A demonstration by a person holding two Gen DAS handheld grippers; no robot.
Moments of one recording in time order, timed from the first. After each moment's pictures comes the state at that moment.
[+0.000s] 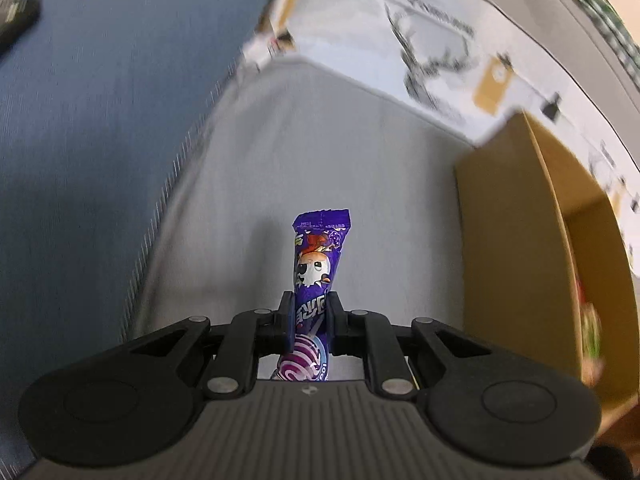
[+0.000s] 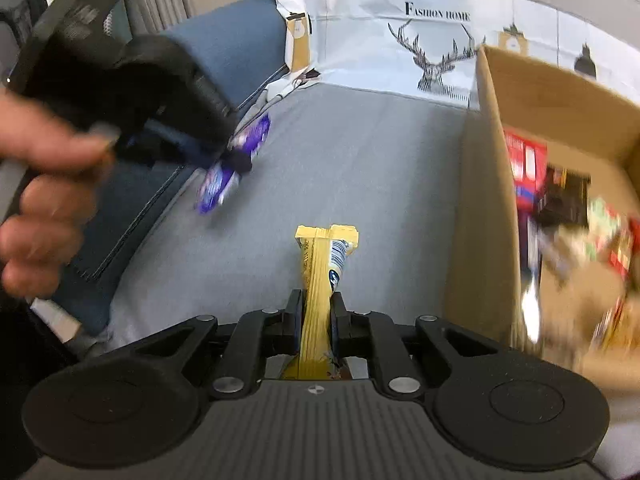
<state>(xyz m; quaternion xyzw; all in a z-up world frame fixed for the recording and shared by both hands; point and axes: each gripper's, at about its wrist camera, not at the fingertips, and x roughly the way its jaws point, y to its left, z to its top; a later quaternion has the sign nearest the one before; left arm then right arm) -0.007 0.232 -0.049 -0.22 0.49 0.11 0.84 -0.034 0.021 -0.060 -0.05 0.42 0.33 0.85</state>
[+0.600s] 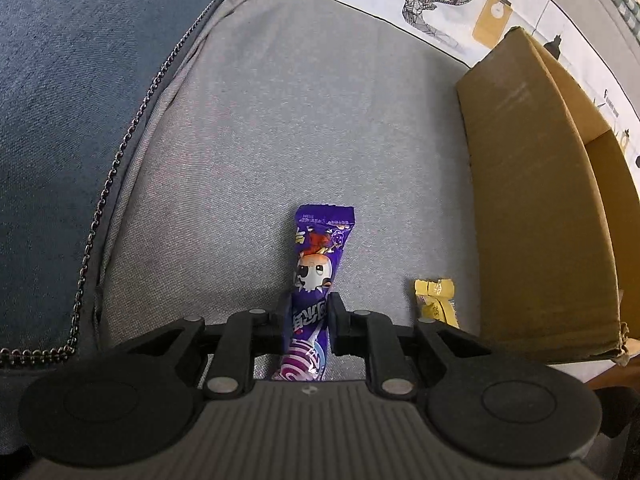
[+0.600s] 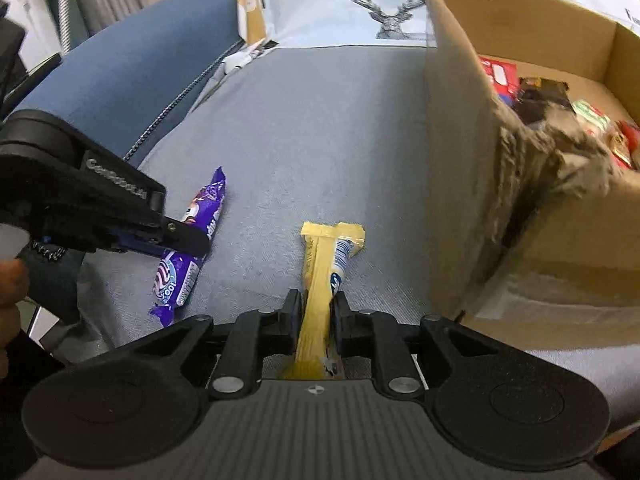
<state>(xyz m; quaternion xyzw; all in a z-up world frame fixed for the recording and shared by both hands) -0.028 0.211 -0.082 -0.21 0.54 0.10 0.81 -0.034 0.009 -0.106 -0.01 0.45 0.28 0.85</state>
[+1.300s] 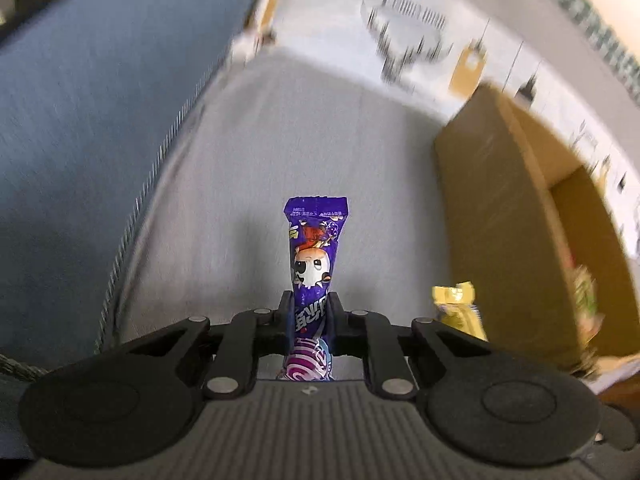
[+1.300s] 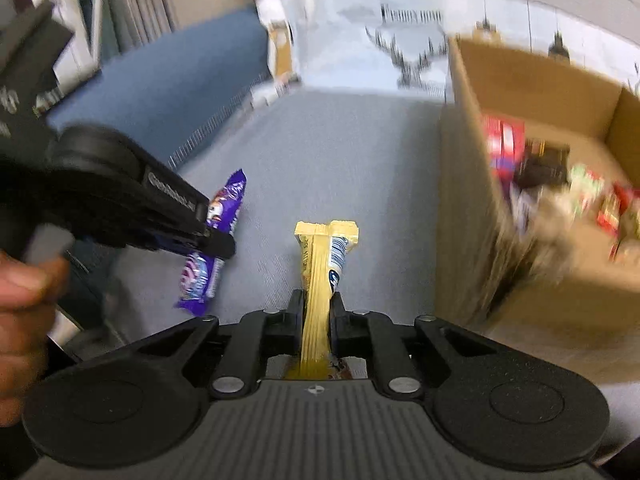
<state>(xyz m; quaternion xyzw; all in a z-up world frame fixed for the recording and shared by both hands) -0.036 0.208 -0.048 -0.20 0.45 0.10 0.86 -0.046 0.008 -0.069 -0.03 0.38 0.31 0.87</state>
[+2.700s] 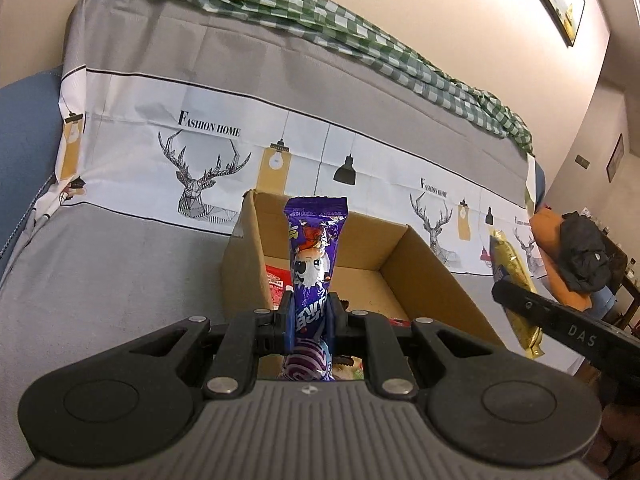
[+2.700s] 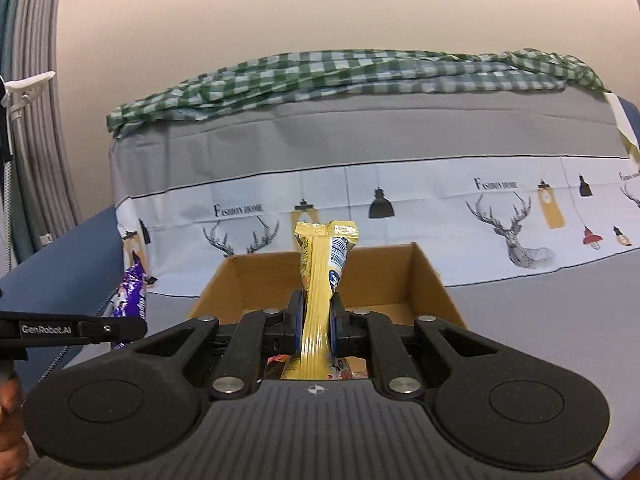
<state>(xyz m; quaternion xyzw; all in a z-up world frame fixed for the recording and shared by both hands) 0.014 0.073 0.014 -0.17 0.27 -0.05 0.95 0.025 -0.195 0.015 0.05 0.20 0.17 0.96</state>
